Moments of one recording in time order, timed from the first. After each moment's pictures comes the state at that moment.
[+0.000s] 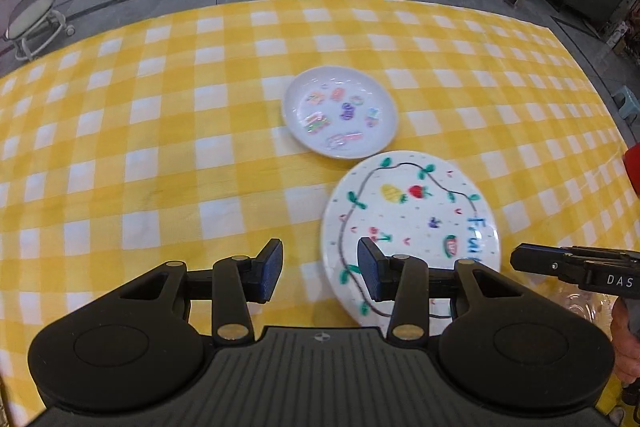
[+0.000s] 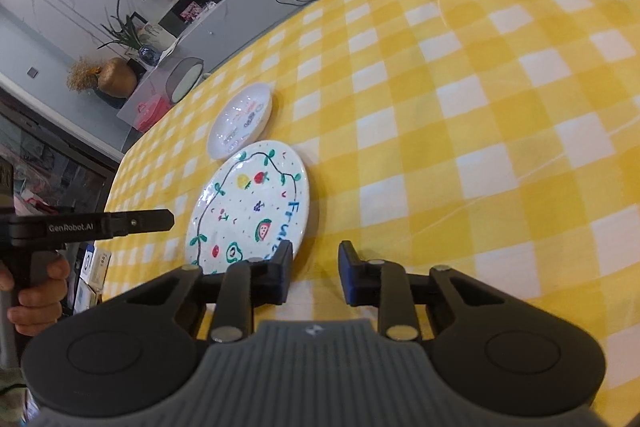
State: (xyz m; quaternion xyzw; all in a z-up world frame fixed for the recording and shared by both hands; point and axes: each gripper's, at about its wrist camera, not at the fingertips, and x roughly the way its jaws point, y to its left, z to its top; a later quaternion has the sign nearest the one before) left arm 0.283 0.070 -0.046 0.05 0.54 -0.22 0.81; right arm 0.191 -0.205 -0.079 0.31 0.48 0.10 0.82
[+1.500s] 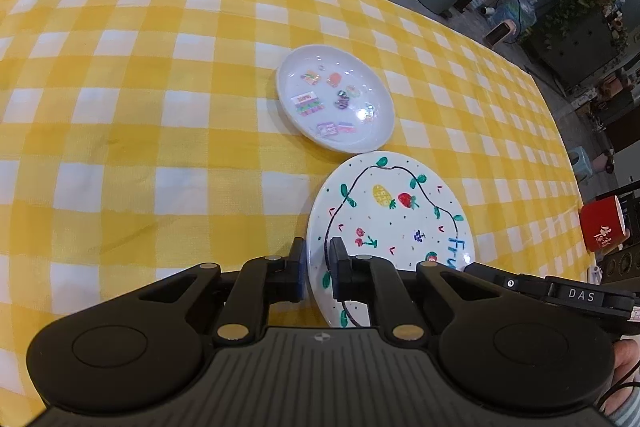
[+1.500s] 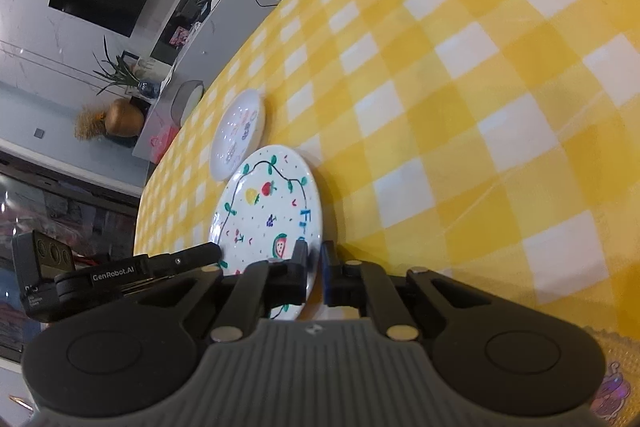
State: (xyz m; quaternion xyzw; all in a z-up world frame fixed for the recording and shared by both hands) left arm 0.299 0.086 -0.075 -0.08 0.57 -0.25 0.78; right arm 0.199 -0.213 -0.100 0.42 0.47 0.09 0.77
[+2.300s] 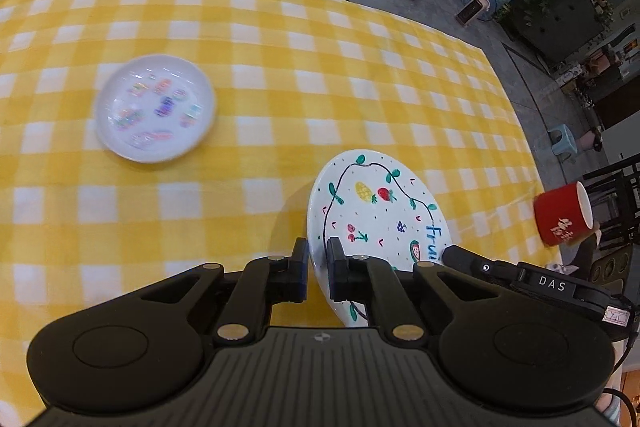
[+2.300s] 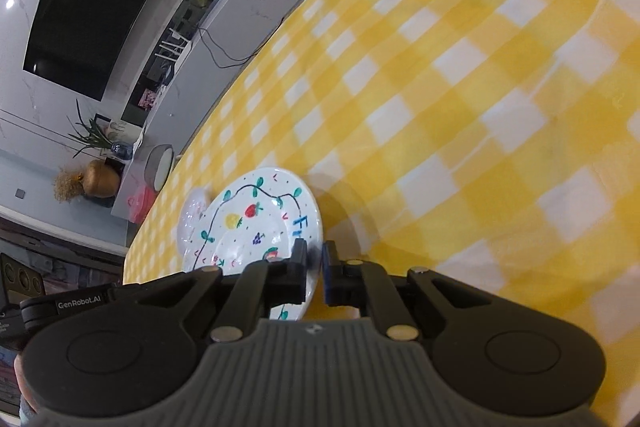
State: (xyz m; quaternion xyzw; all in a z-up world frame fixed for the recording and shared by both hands) left arm 0.267 -0.035 -0.037 -0.06 0.58 -0.27 0.77; right arm 0.142 -0.322 -0.069 0.44 0.43 0.01 0.79
